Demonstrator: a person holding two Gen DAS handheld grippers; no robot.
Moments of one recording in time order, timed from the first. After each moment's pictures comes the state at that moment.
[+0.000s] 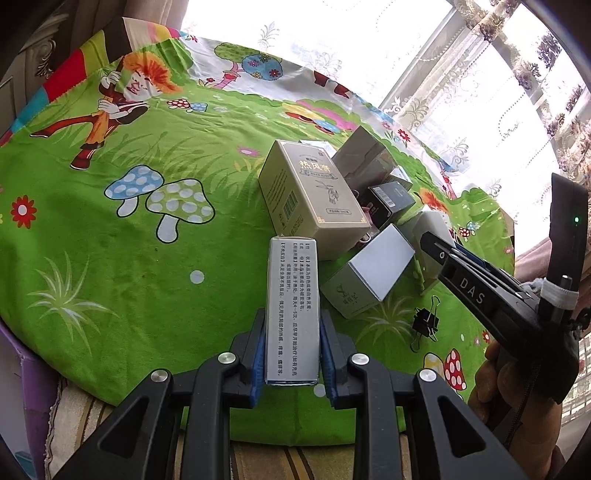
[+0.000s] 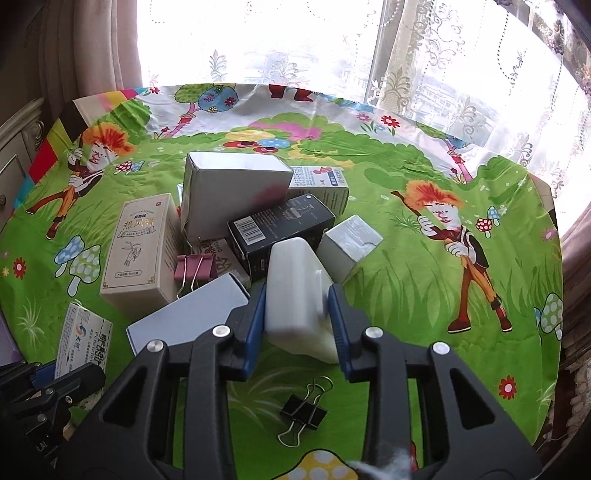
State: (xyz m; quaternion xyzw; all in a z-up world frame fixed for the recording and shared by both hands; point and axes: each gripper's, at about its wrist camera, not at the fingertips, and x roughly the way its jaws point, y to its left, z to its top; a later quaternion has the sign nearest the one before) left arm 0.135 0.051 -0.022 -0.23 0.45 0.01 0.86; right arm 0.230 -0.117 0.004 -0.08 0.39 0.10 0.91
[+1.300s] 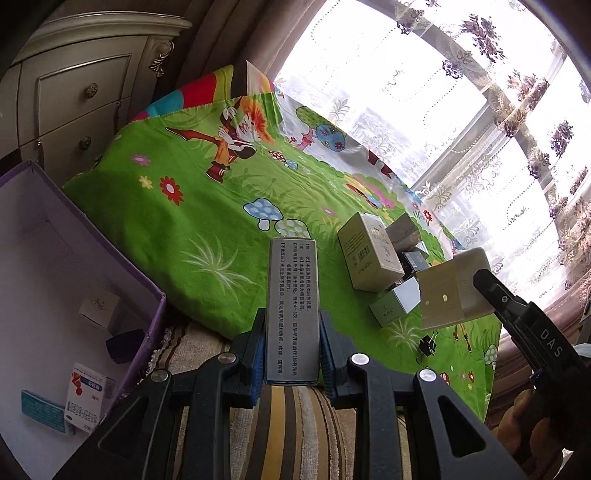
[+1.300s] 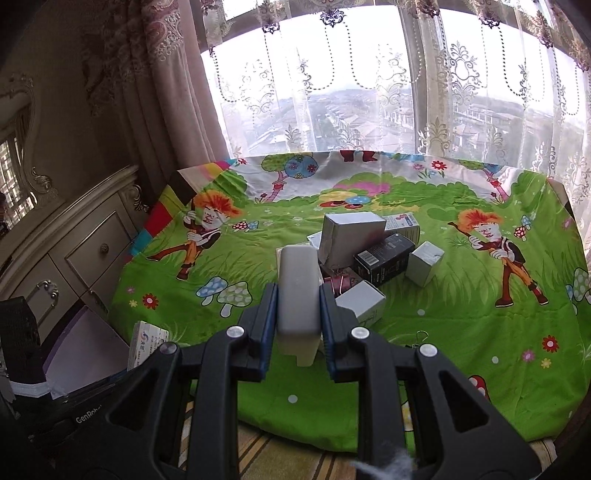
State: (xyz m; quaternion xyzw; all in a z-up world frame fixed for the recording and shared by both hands) left arm 0.016 0.119 0.006 -0.32 0.34 0.10 0.88; right arm 0.115 -0.083 0.076 0.02 0.31 0.24 0.92
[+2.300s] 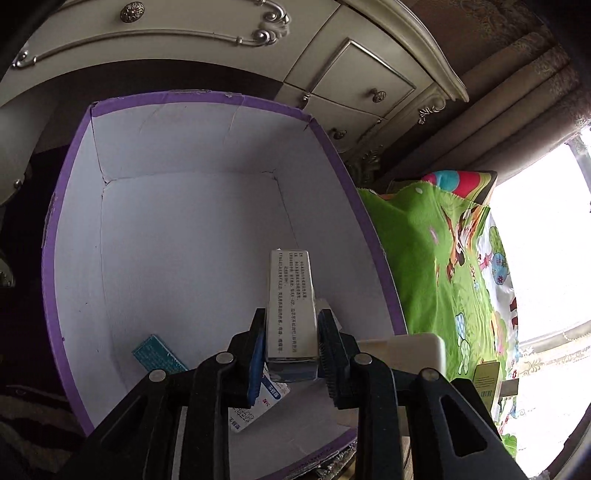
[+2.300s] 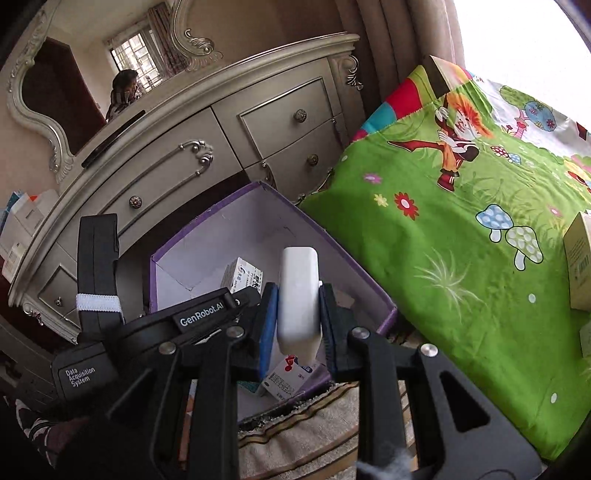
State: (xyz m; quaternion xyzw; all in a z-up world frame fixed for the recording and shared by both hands) left arm -0.099 0.246 -0.045 -0.50 0.30 0.39 0.71; right arm 0.028 0.127 0.022 -0.09 0.42 0.53 0.73
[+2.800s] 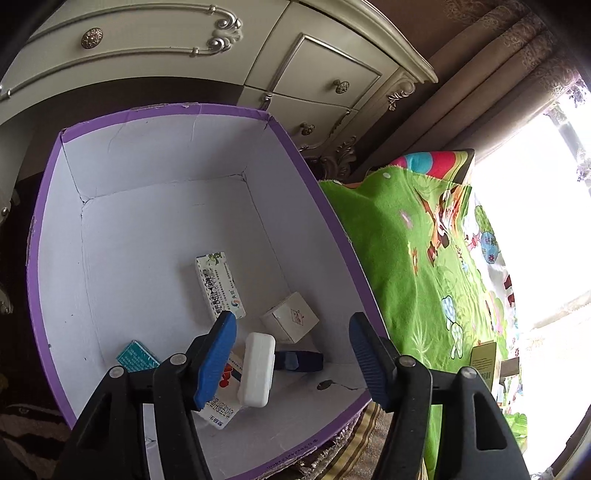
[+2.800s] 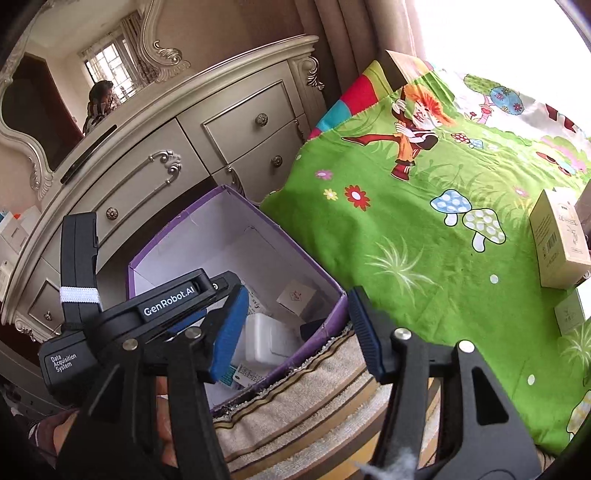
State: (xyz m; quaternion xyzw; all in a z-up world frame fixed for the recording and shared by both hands) left arm -0.075 0.235 -0.030 -0.46 0.31 0.36 0.75; right arm 0.049 0.084 0.034 -0.08 0.41 0.47 0.77
